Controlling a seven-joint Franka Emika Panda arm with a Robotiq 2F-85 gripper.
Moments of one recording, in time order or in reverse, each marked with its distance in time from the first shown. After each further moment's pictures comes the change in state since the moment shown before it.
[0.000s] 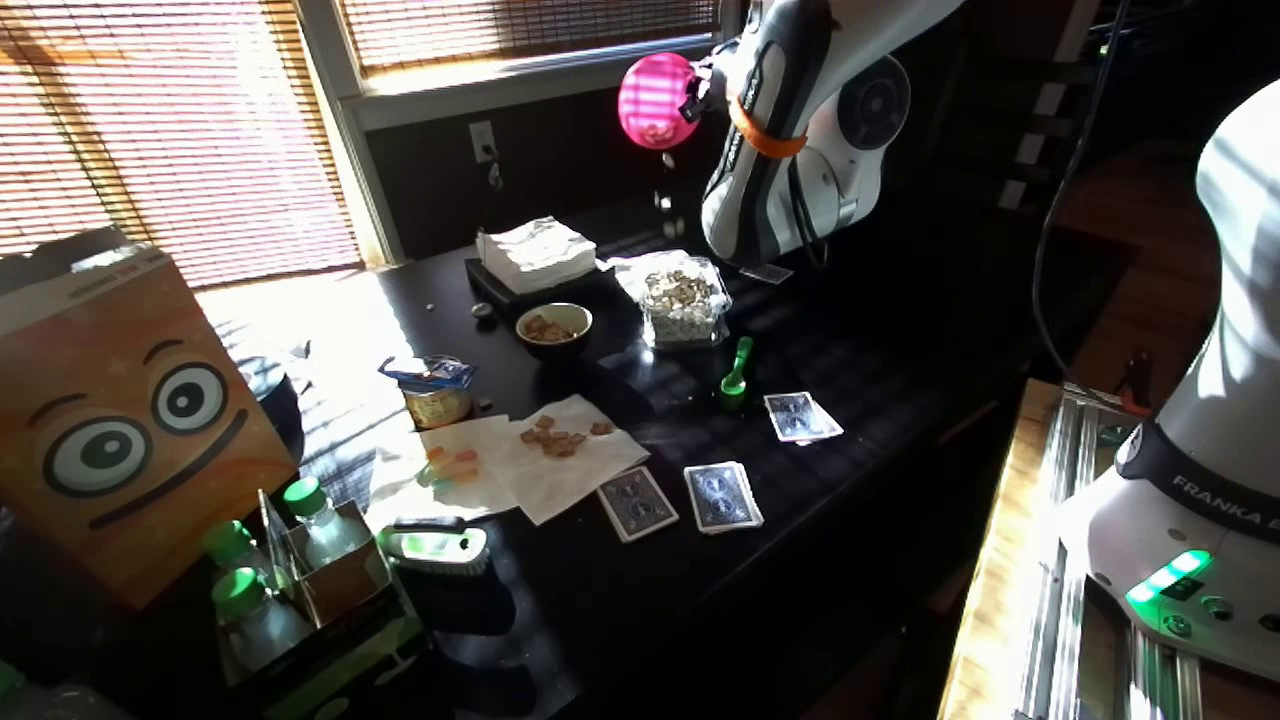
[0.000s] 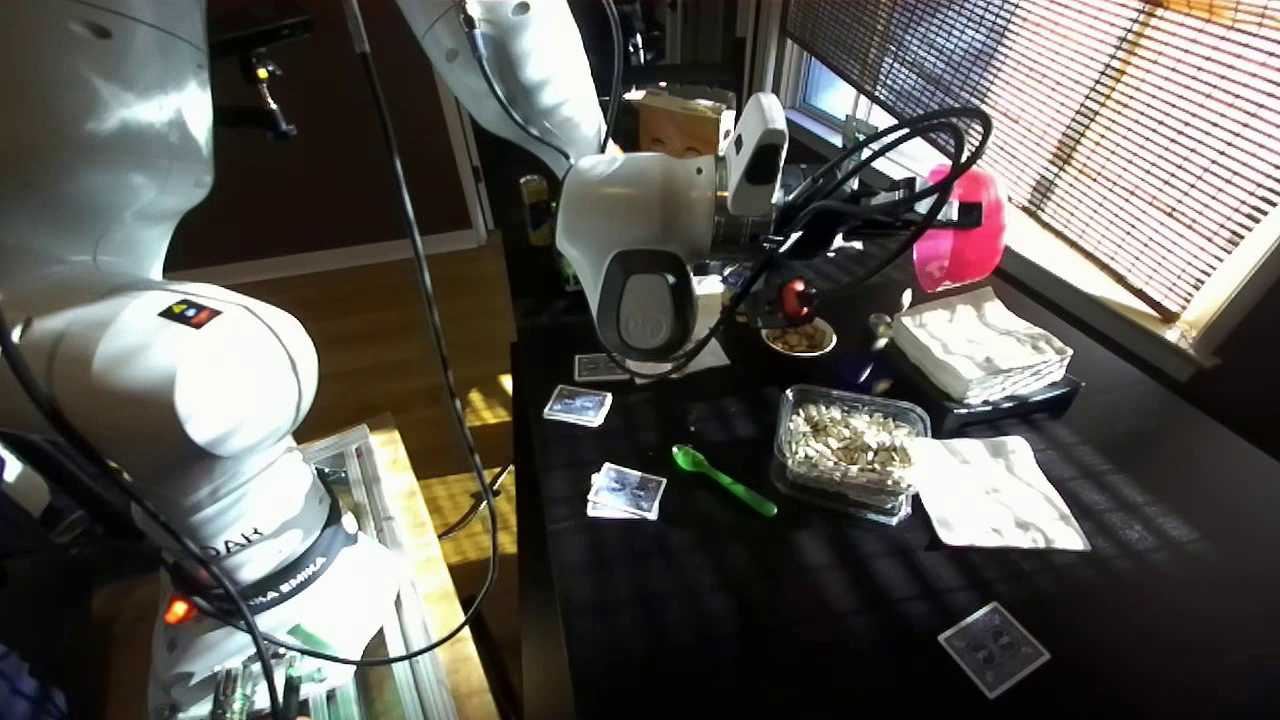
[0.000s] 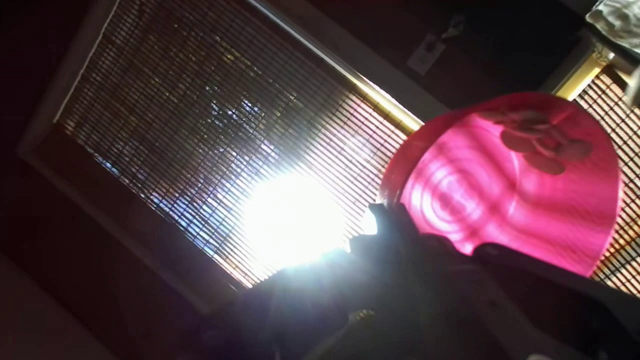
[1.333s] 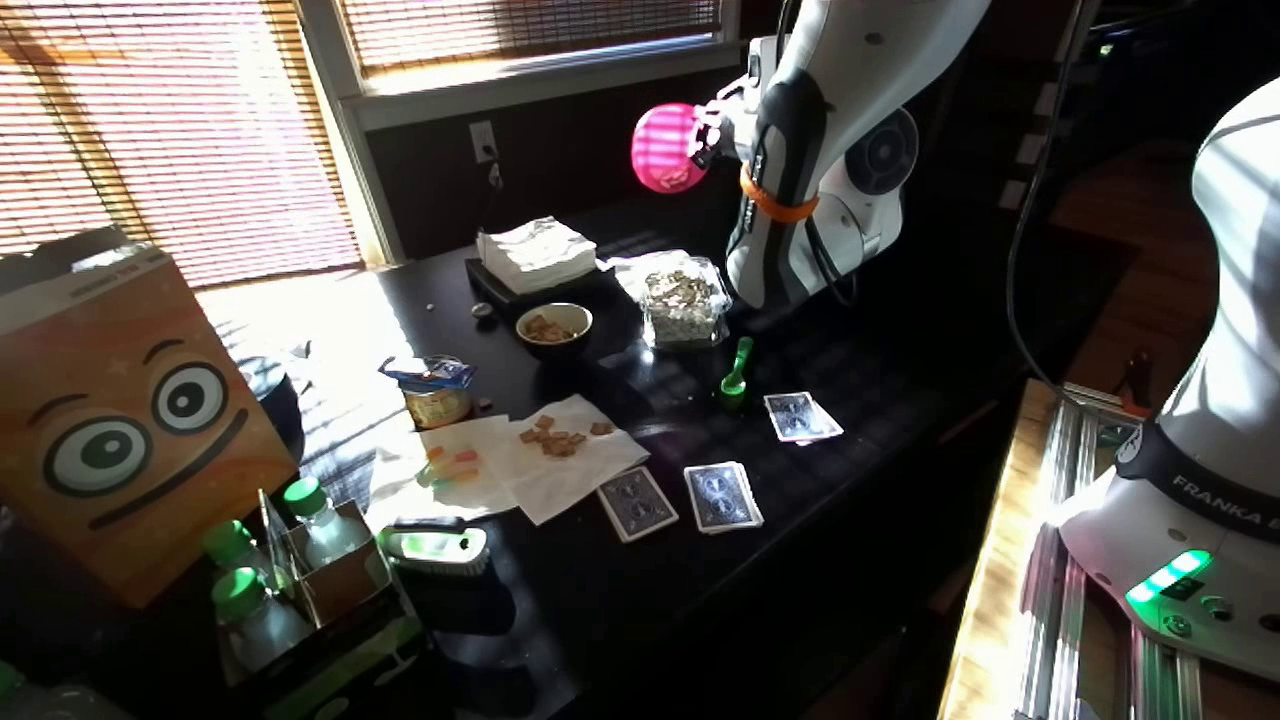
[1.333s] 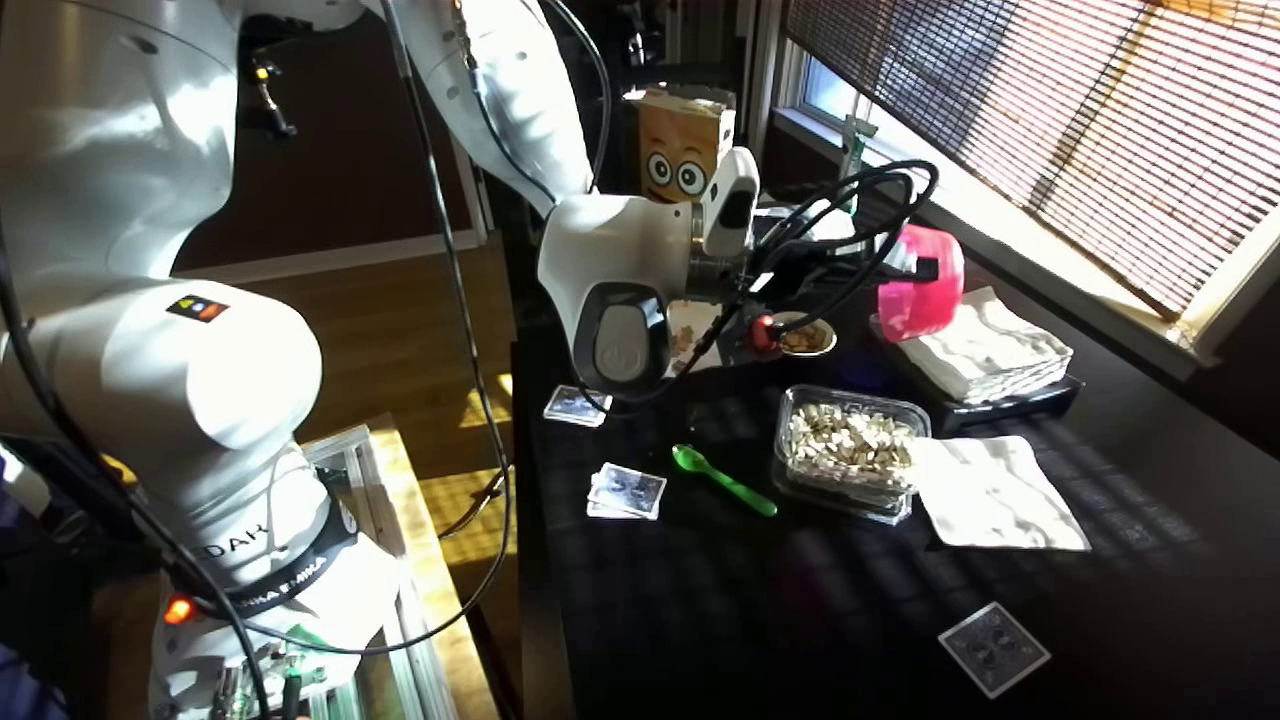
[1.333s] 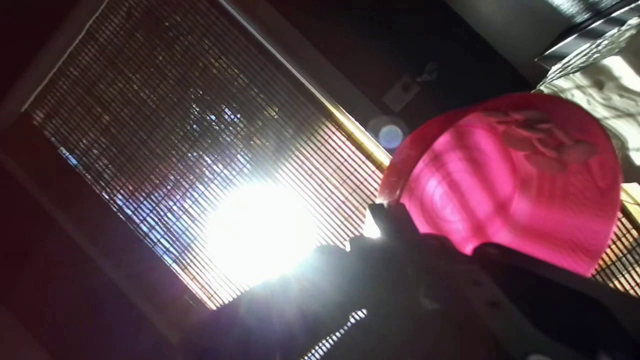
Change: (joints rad) arm 0.057 0.131 -0.025 -0.061 0.001 0.000 0.032
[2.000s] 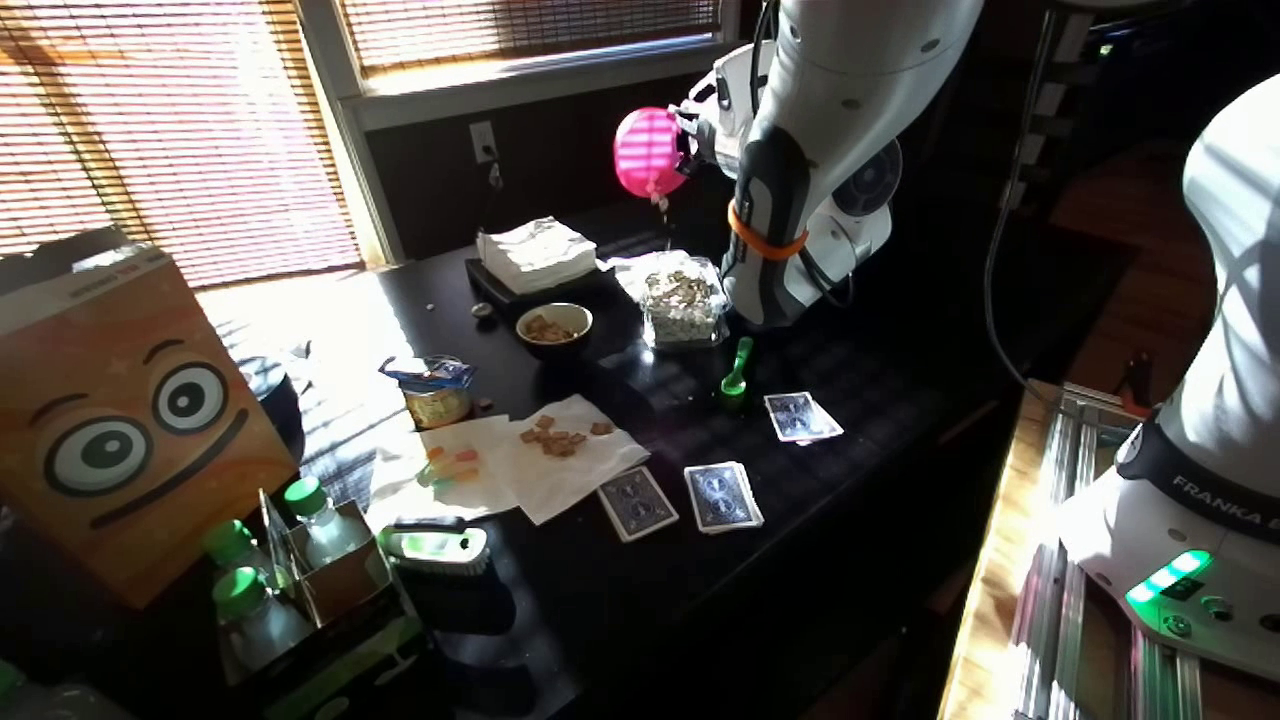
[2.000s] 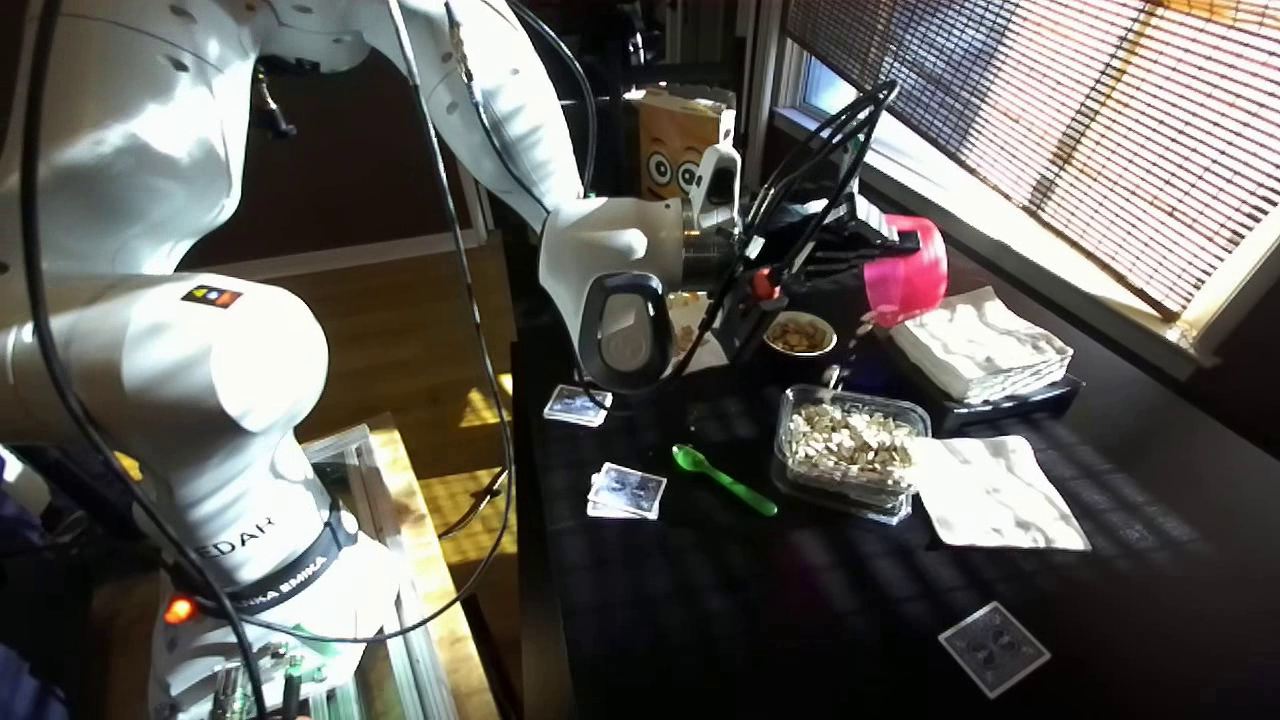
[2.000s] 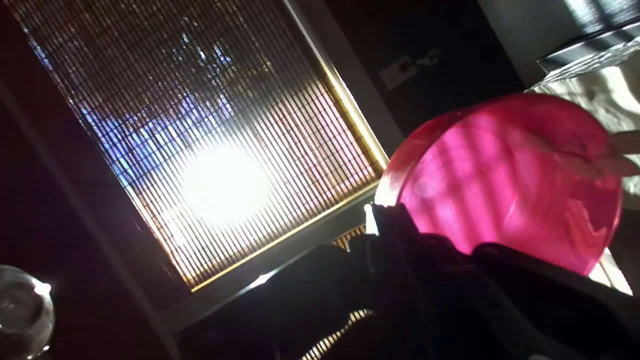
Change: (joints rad) arm 0.122 0.144 -0.087 0.024 0.000 0.000 -0.114
